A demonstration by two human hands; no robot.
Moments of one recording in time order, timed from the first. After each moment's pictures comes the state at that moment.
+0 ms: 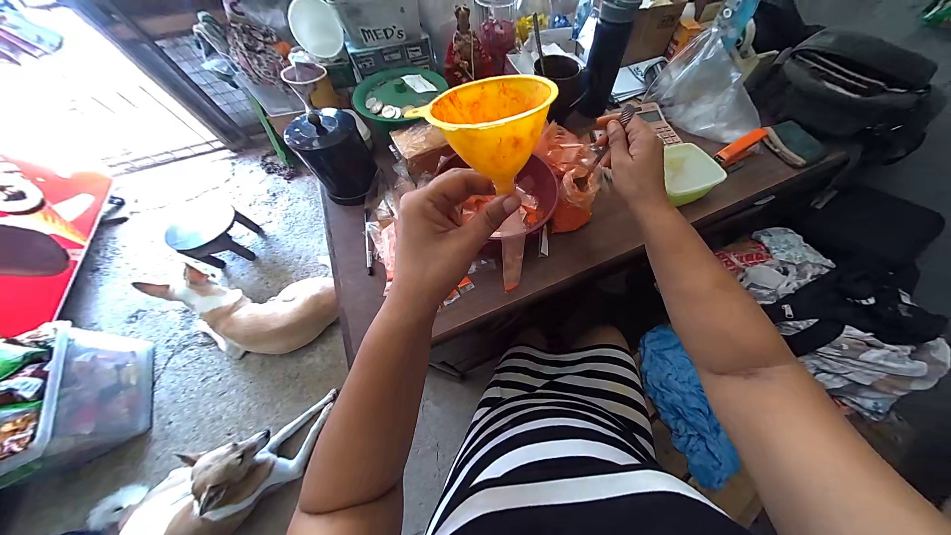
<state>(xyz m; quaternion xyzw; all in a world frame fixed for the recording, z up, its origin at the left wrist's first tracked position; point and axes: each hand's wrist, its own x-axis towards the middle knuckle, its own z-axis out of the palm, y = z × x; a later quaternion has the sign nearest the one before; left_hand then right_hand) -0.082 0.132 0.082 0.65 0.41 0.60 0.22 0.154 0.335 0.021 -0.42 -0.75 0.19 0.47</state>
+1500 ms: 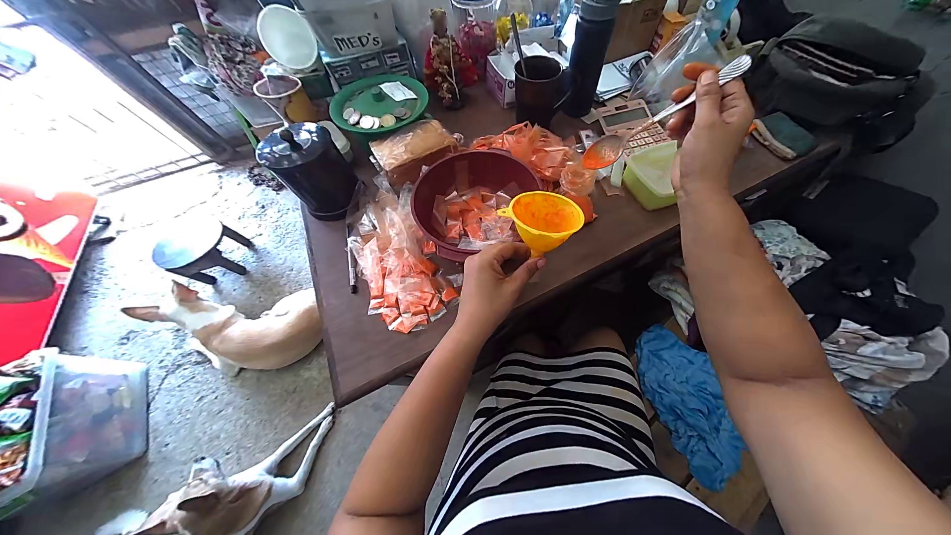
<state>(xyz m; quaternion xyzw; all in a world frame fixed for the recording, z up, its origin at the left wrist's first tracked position) -0.036 0.157 -0.009 0.67 0.52 0.48 0.24 0.210 0.348 0.055 -0.34 -0.56 0.31 0.69</state>
